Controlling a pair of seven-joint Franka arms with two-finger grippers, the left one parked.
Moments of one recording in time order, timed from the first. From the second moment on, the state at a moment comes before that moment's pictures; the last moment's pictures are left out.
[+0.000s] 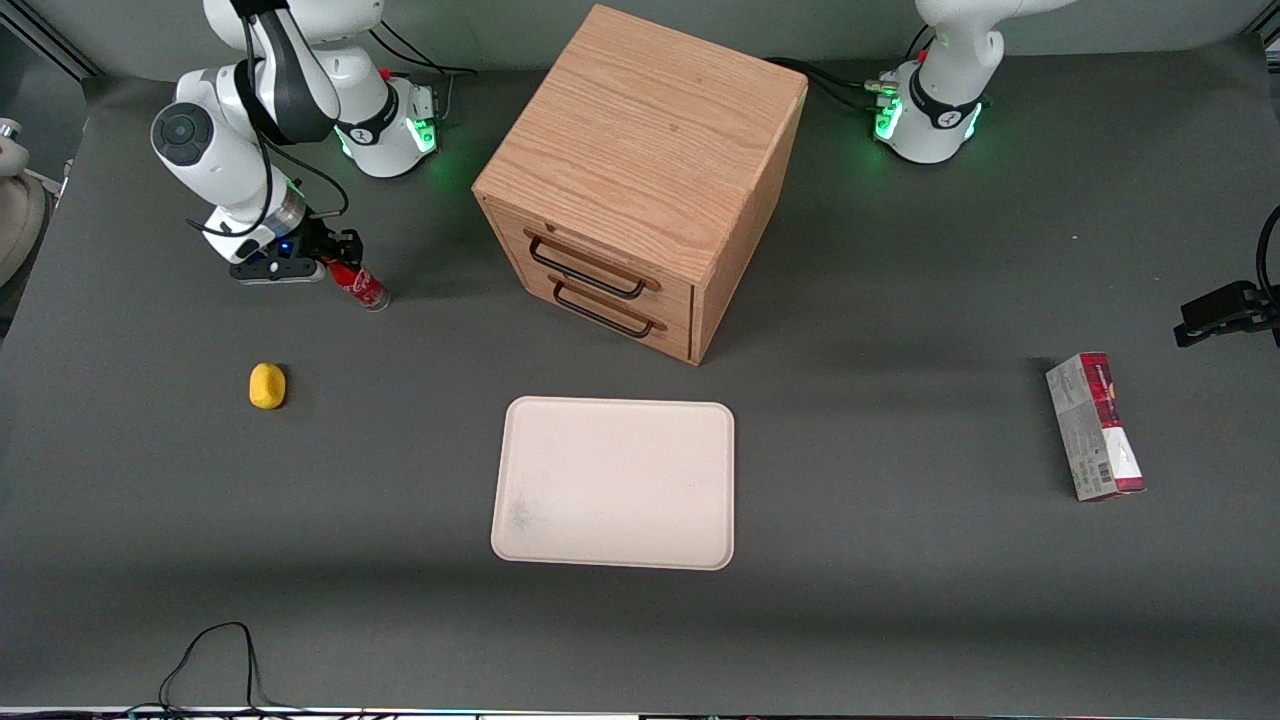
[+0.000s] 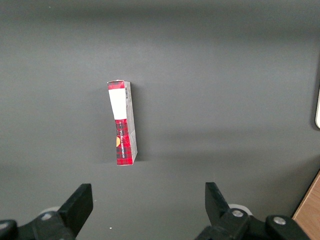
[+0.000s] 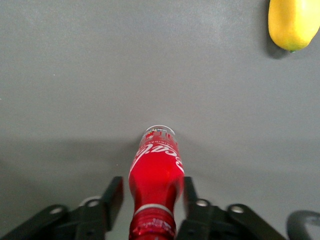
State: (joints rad) arm 0.17 -0.38 -0.14 -2.83 -0.10 2.38 0.11
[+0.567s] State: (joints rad) arm 0.15 -0.38 -0.14 -2.75 -0.10 2.29 0.11
